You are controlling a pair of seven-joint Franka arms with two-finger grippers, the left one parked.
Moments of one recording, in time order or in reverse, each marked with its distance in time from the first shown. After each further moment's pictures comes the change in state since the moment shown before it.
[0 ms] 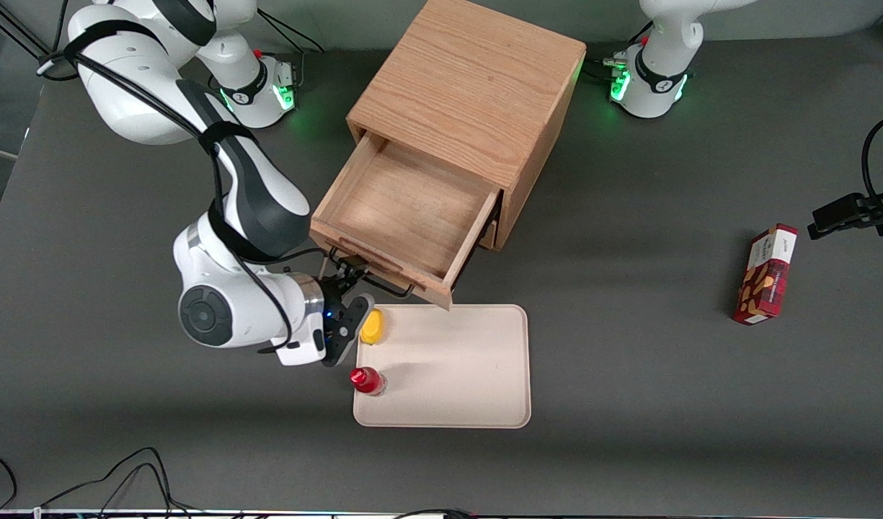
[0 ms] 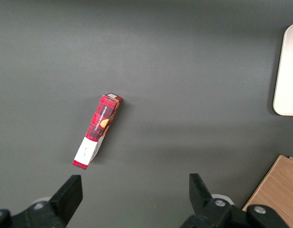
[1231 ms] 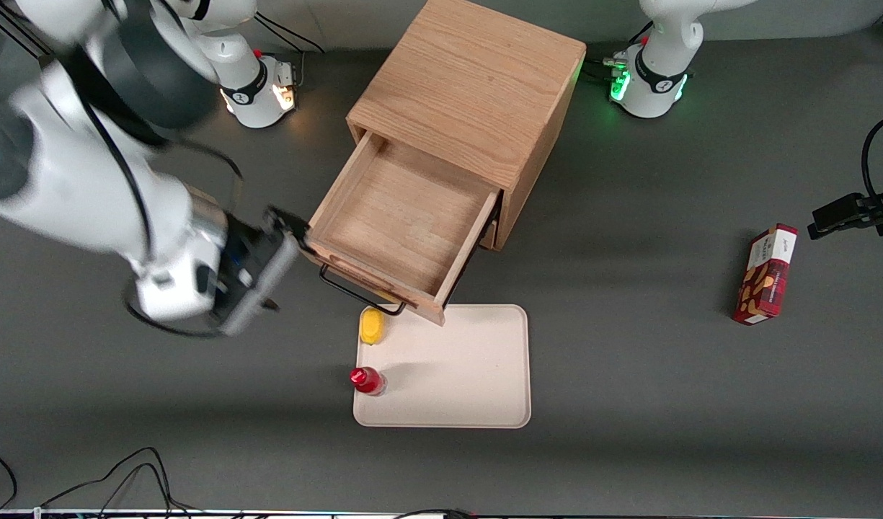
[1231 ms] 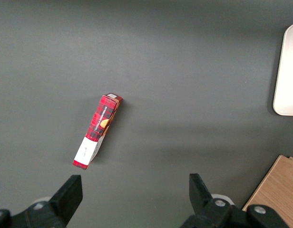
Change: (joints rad) arm 0.025 -0.327 -0.082 0.134 -0.032 -0.189 0.140
